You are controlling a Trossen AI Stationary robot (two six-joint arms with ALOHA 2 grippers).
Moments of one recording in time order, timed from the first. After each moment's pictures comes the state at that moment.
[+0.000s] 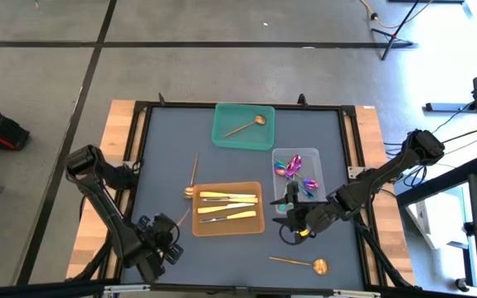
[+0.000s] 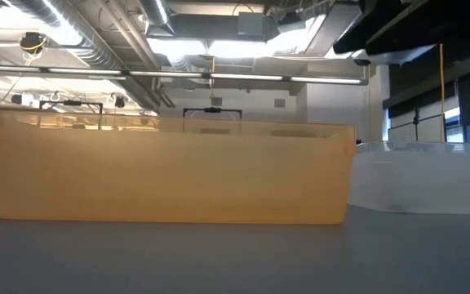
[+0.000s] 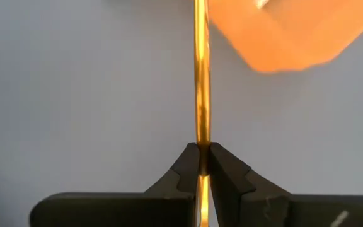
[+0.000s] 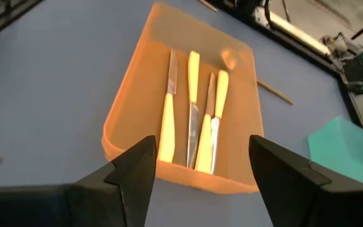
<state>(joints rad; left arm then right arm) -0.96 1.71 1.18 -1.08 -0.38 -1.95 0.60 1.35 0.78 -0.07 0.53 -0.11</state>
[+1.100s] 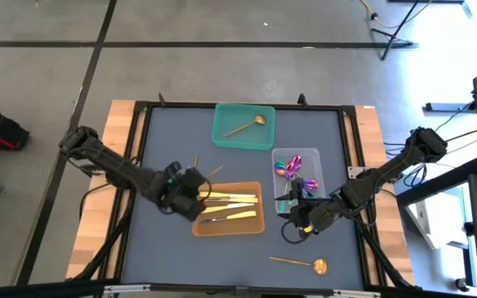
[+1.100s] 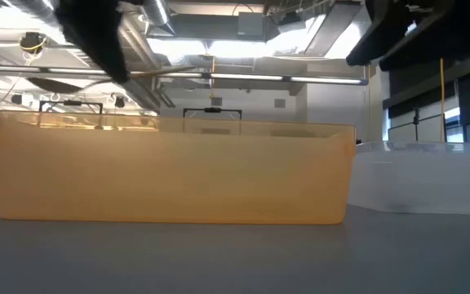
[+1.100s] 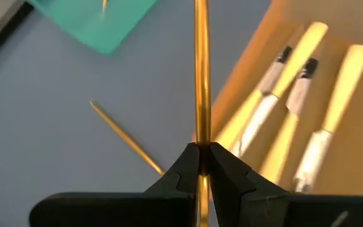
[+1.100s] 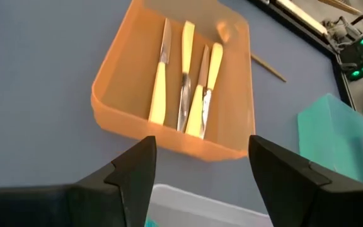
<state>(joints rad) -0.43 1.49 1.18 -1.05 -0.58 -0.98 0.60 1.29 0.77 -0.22 0.55 -0.10</state>
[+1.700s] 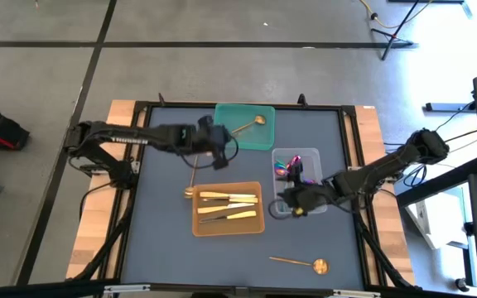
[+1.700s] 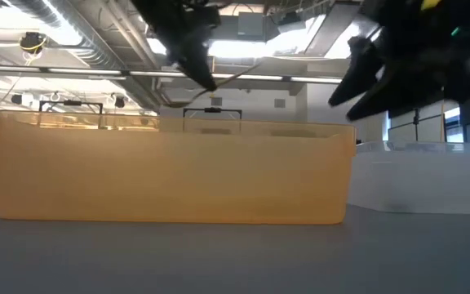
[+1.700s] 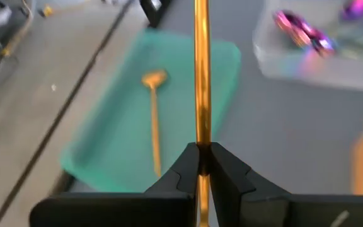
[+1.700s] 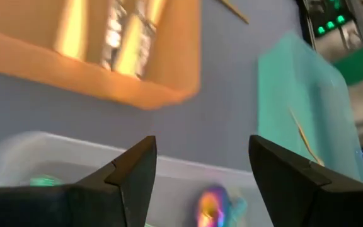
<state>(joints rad) 0.13 1.49 1.18 -0.49 -0.43 -0.03 0.40 1.29 0.71 -0.25 0.57 -0.18</state>
